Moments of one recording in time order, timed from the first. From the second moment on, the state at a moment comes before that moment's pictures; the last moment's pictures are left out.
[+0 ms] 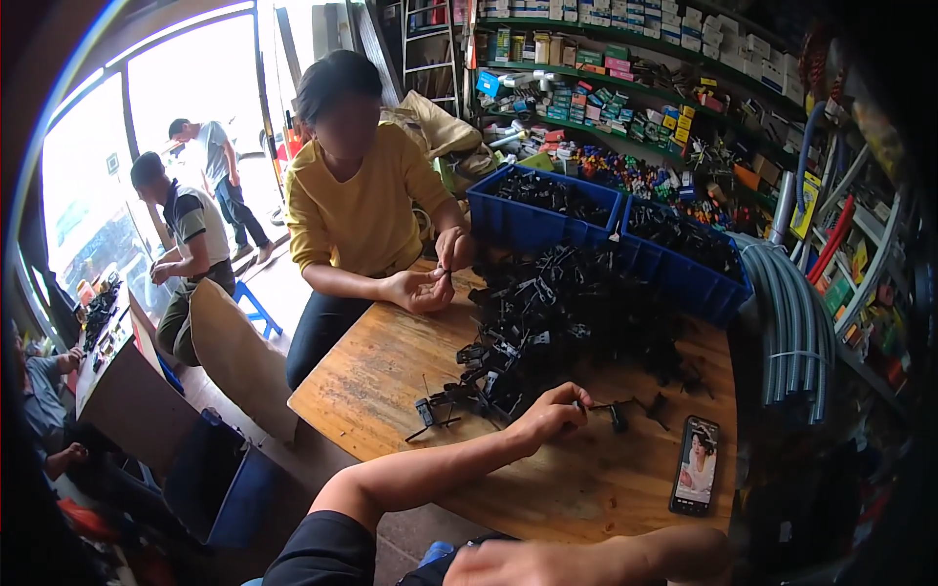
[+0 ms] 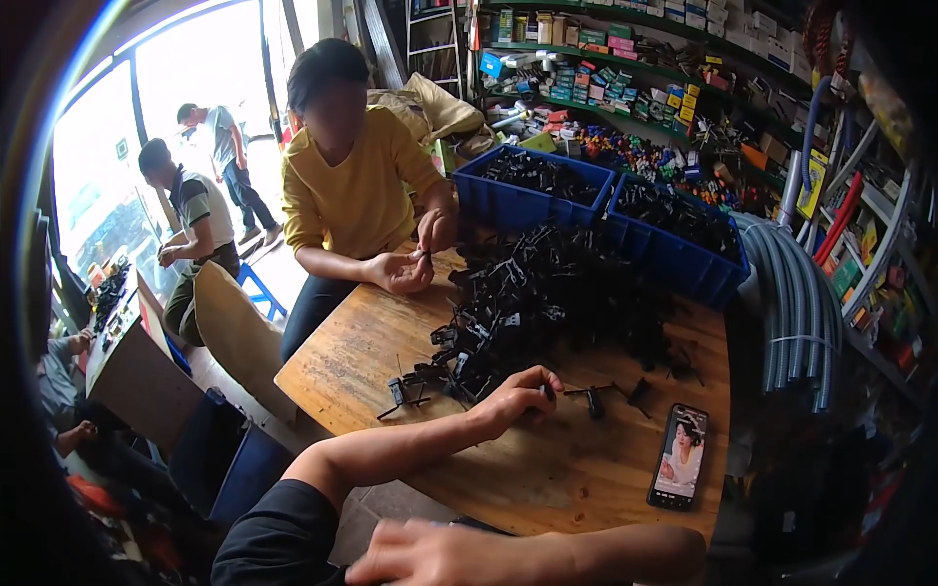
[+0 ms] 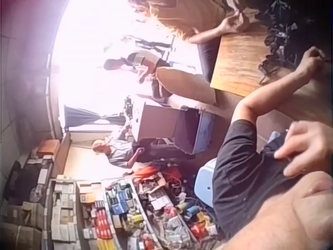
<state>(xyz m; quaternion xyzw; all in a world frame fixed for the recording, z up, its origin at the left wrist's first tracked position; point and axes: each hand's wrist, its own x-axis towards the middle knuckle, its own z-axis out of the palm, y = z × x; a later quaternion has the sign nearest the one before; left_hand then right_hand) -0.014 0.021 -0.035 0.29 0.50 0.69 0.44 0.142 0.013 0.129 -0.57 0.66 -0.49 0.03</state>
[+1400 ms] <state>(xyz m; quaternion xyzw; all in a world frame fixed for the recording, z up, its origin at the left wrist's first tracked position) -0.008 0.016 -0.030 0.40 0.64 0.59 0.27 0.117 0.167 -0.013 0.12 0.88 -0.33 -0.32</state>
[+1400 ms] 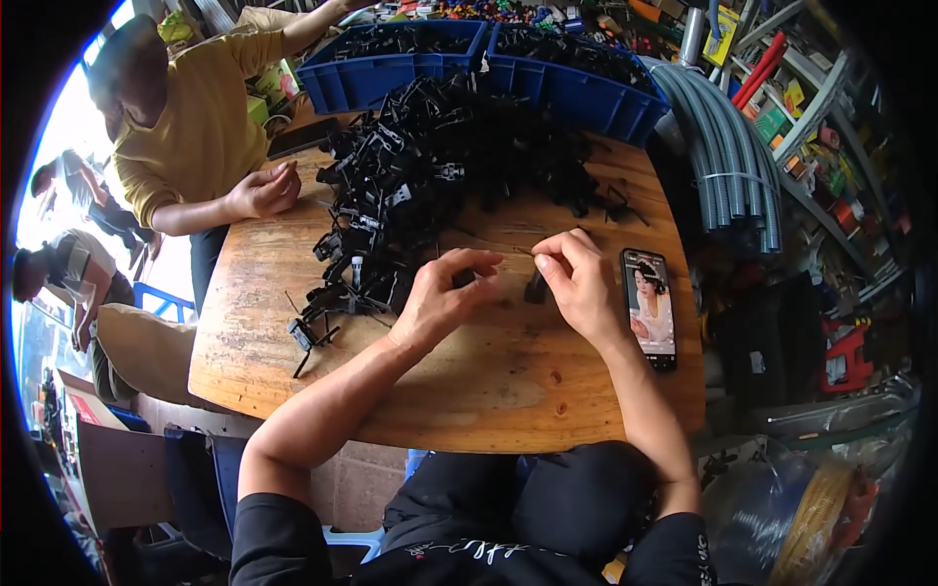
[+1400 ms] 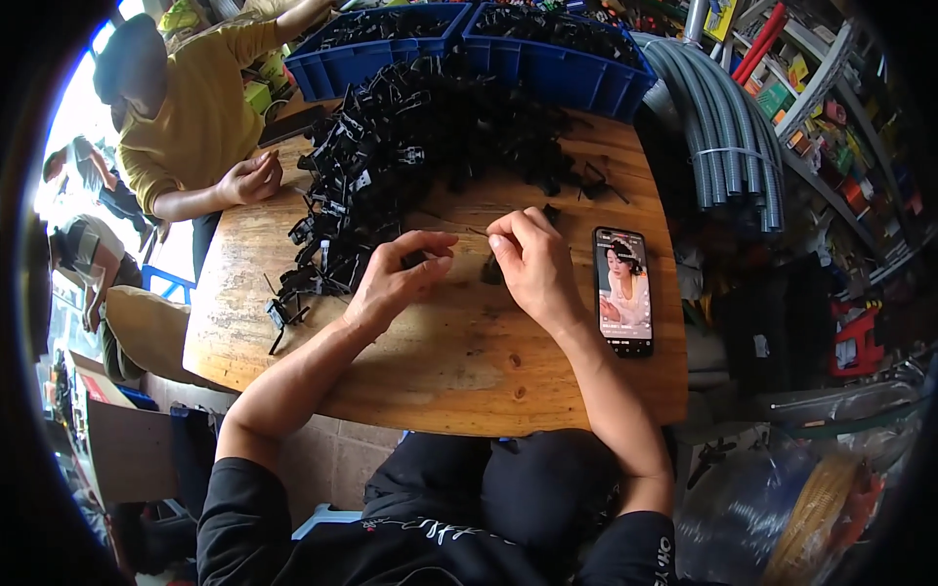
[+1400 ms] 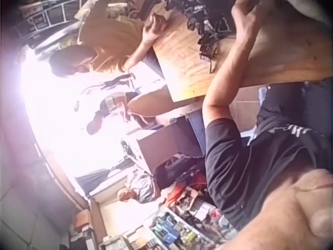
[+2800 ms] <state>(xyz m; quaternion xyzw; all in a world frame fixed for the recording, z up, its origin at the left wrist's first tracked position) 0.012 0.017 -0.024 0.49 0.65 0.57 0.05 0.117 0.159 -0.023 0.11 0.59 -0.79 -0.13</state>
